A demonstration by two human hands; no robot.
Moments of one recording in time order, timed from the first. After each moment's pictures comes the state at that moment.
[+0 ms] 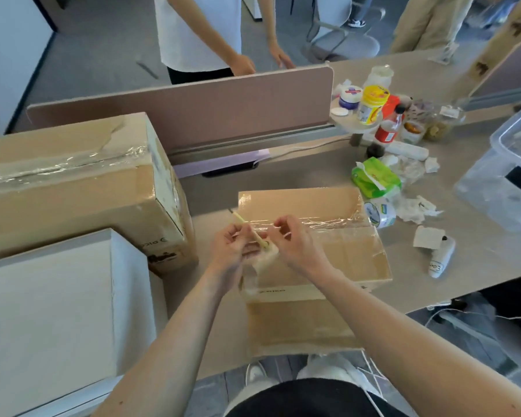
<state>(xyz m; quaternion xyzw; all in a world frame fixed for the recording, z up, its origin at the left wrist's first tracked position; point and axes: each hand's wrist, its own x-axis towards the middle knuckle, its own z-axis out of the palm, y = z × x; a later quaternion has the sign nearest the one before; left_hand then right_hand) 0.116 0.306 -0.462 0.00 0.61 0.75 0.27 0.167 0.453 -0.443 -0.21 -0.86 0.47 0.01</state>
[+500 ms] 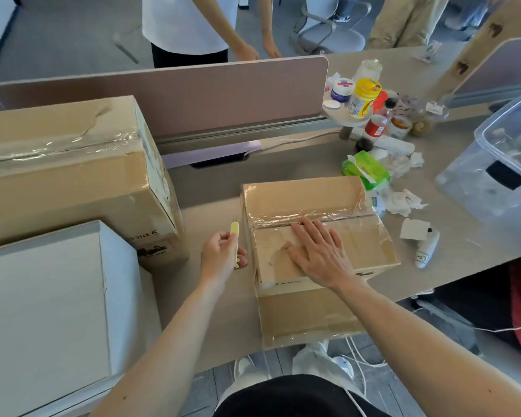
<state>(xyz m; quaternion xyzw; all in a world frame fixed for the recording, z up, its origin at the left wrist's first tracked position) 0.118 0.296 -0.498 -0.11 0.72 0.66 0.21 0.214 0.500 -0.494 -0.13 -0.98 0.12 -0.09</state>
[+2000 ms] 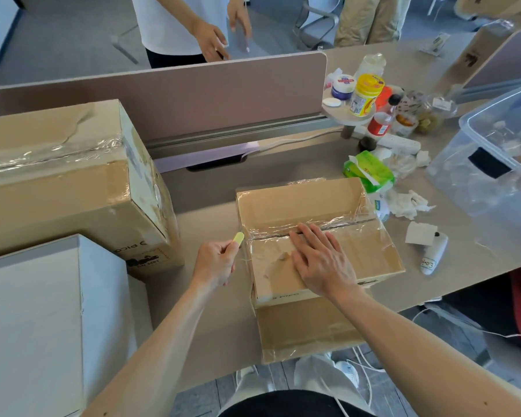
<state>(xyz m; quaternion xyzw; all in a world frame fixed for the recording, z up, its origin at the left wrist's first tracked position) 0.100 0.298 -0.511 0.03 0.82 0.53 0.21 0.208 0.515 -0.511 -0.10 -0.99 0.10 -0.04</state>
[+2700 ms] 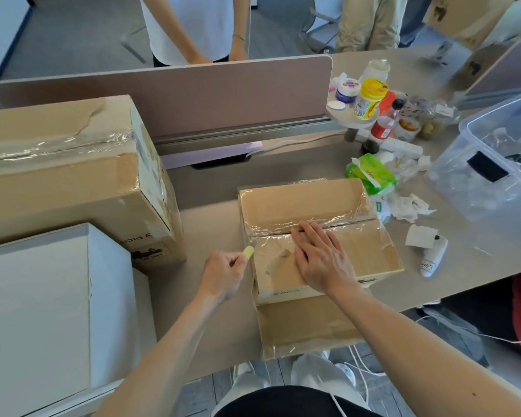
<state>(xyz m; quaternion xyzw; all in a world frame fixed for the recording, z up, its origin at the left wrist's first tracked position) 0.135 0.292 -0.511 0.13 0.85 0.47 0.19 0.207 0.511 -0.504 -0.11 -0.99 0.10 -0.05</state>
